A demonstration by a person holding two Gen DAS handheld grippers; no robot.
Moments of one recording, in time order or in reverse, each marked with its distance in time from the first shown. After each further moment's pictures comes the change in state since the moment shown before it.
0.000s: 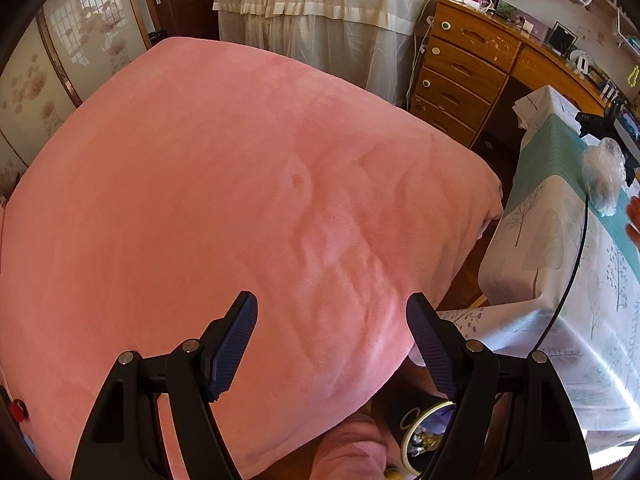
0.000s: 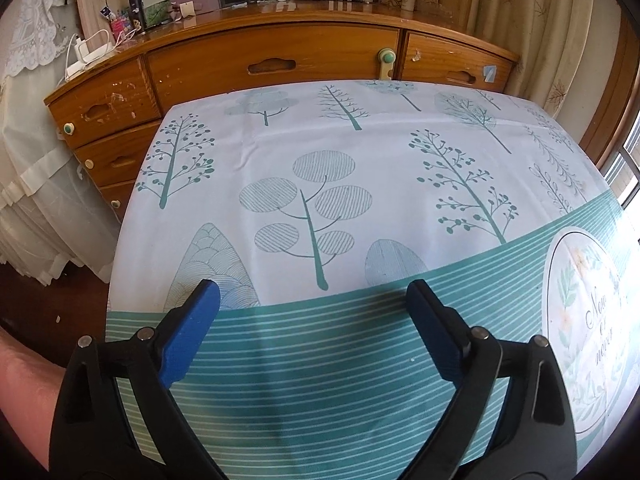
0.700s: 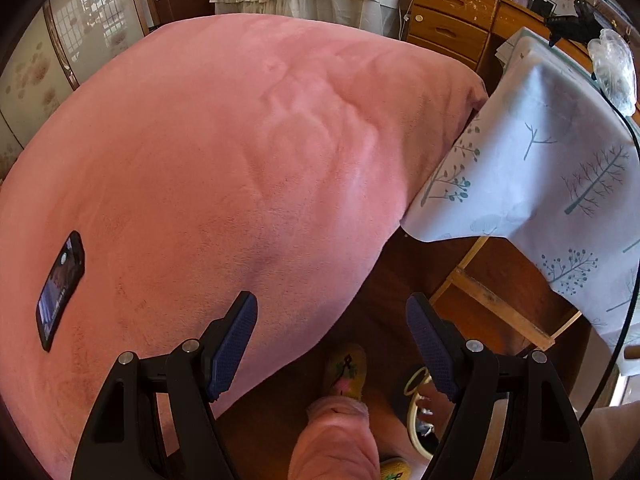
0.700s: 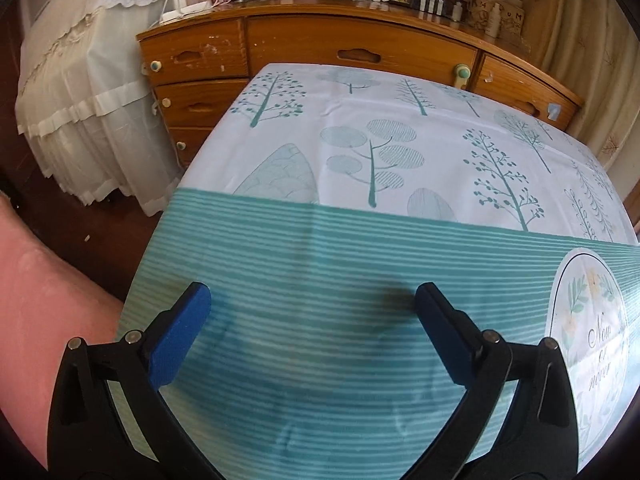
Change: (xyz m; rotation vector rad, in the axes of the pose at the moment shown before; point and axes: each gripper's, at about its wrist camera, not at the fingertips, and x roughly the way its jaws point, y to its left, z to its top) left arm 0.066 -0.038 -0.203 0.042 0.005 -0.022; right arm -0.047 -0.004 -0.064 -0.289 0.002 0.205
